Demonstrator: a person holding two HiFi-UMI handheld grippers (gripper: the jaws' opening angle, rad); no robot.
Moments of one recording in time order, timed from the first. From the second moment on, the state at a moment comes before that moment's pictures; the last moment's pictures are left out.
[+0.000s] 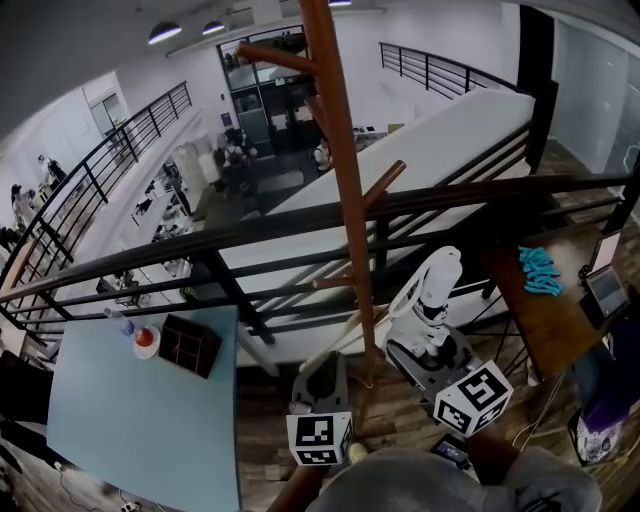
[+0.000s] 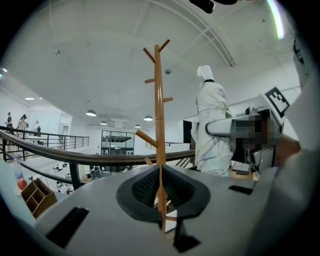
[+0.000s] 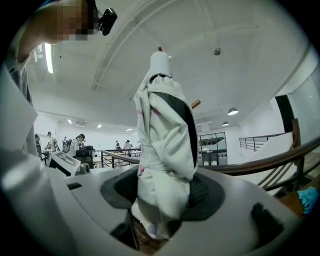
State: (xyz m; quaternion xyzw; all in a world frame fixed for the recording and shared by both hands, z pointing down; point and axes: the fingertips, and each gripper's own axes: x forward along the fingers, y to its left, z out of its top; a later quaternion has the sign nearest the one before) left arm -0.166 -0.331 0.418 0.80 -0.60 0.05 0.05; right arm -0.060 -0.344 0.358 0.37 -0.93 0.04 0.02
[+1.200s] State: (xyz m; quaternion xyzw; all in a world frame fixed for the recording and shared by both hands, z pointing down) left arm -0.153 -0.378 0.275 0.78 -0.62 0.01 0.02; right arm -0.041 -0.419 0.101 0.29 -0.96 -0.04 -0.04
